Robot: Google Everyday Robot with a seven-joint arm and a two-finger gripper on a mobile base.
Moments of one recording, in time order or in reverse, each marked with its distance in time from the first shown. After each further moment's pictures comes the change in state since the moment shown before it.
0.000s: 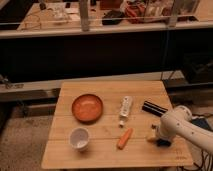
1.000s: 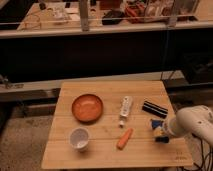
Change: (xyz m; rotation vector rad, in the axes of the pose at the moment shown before) arm 0.006 -0.023 -0.080 0.253 0.089 -0.081
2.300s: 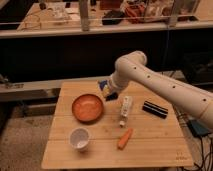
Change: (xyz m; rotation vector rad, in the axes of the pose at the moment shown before) arm 0.155 -0.325 -0.031 0.097 0.033 -0.448
